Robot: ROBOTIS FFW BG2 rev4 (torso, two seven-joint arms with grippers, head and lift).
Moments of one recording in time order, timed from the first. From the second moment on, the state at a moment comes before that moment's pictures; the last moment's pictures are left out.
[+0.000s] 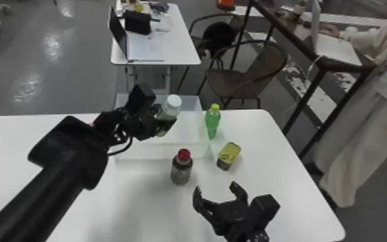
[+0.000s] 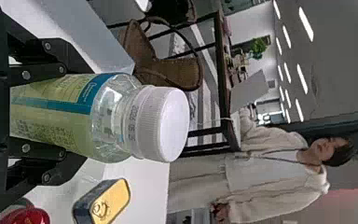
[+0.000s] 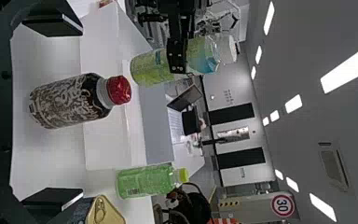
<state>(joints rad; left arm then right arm) -0.62 0.00 -0.38 -0.80 -0.19 -0.14 -0.59 0.35 0.00 0.09 -1.59 -0.16 -0.22 0.20</state>
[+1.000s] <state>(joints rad) -0.74 0.00 -0.45 -0.73 -0.62 -0.10 -0.54 0.33 0.00 0.10 -1.55 -0.16 -0.21 0.22</state>
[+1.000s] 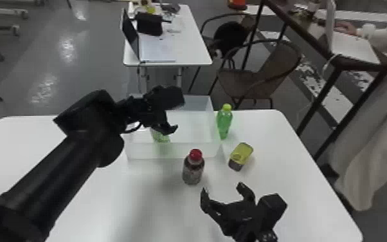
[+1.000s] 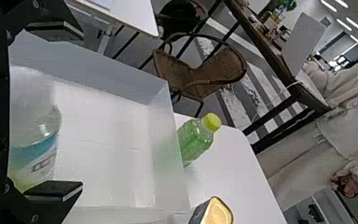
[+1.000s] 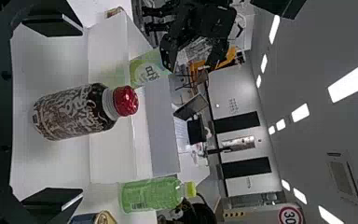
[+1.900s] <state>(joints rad) 0.11 0.16 -0.07 -1.60 0.01 -0.10 -0.29 0.43 0.00 0.04 -1.68 -0.14 -0.20 0.20</state>
